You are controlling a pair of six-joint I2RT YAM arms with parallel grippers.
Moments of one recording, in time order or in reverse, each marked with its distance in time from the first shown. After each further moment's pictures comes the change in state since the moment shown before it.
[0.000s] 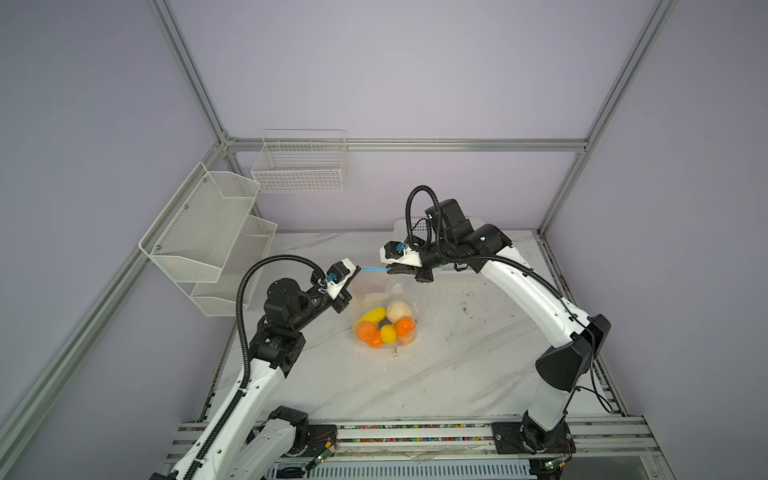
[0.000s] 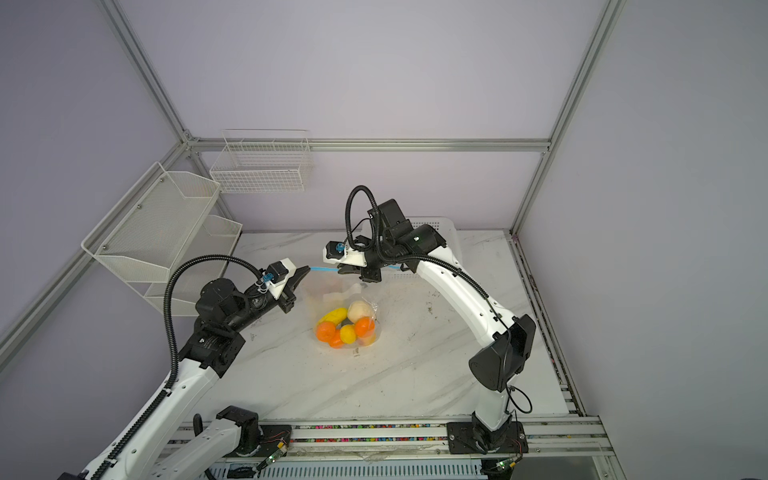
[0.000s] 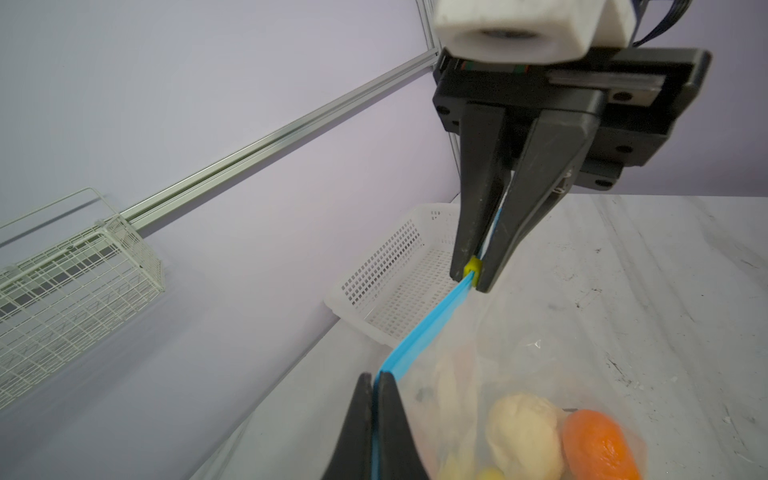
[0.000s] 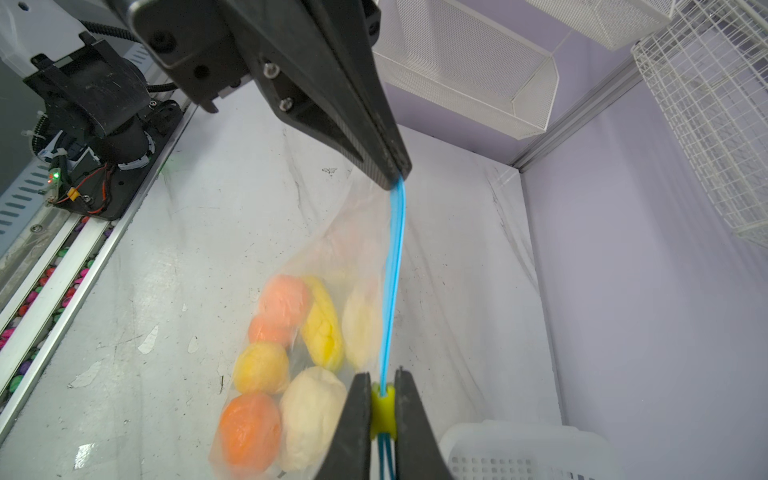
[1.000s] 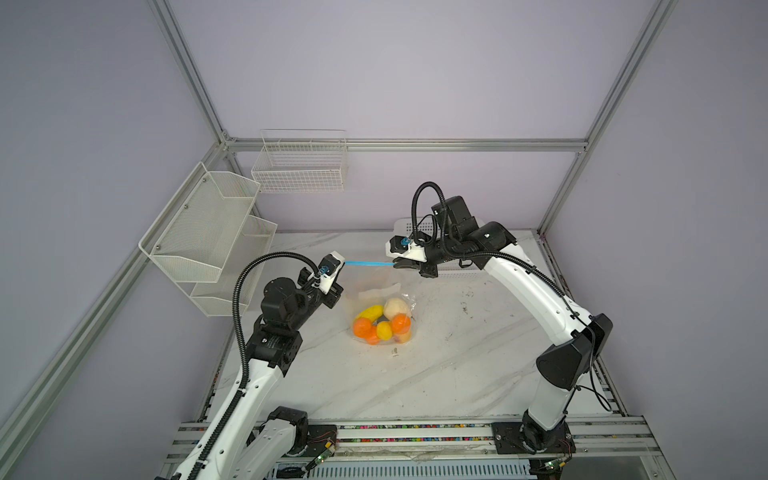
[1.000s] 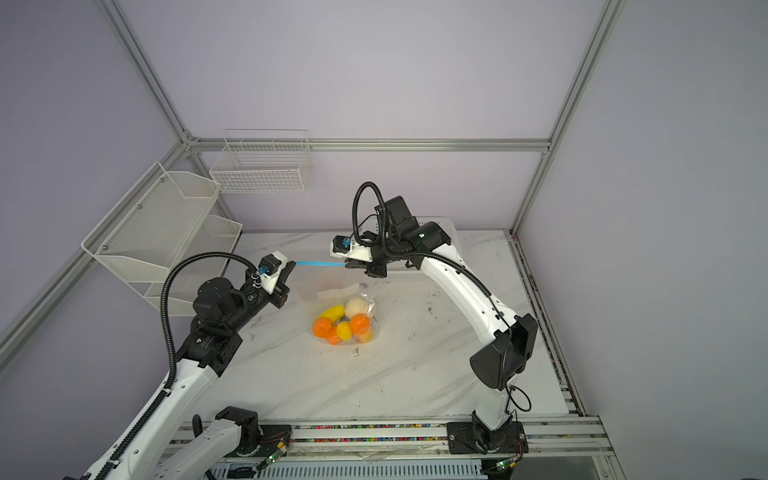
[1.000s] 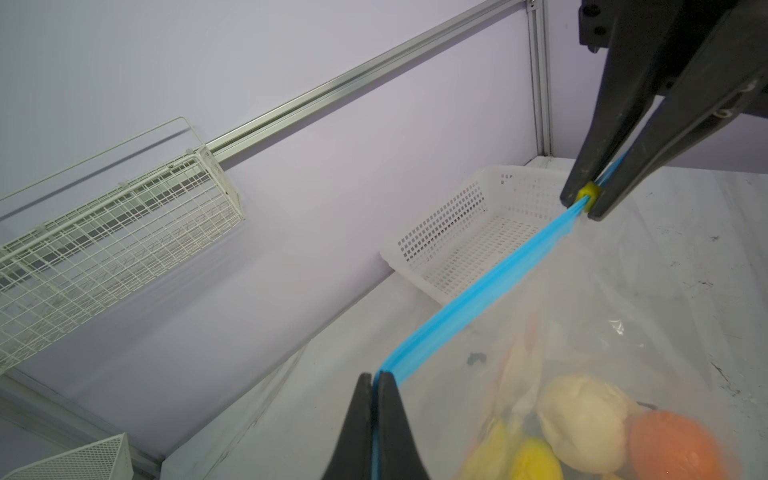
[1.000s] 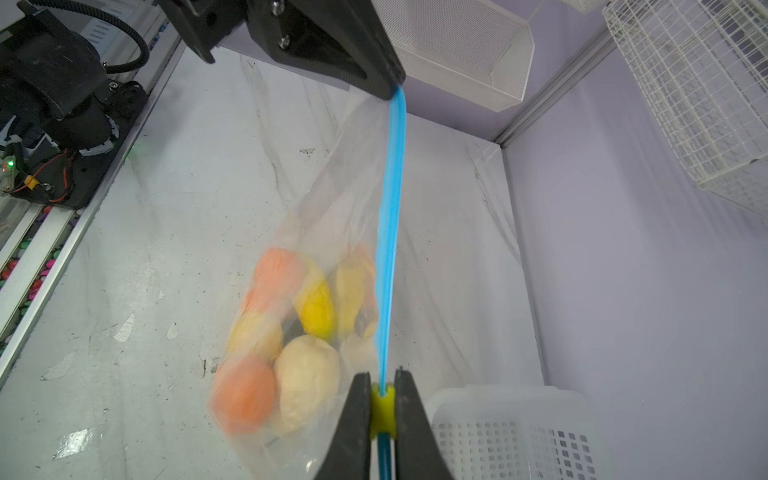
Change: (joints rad) left arm 0.054 -0.002 -0.001 -0.045 -0.177 -0.001; right arm -0.044 0.000 -0.003 0.003 0.030 0.003
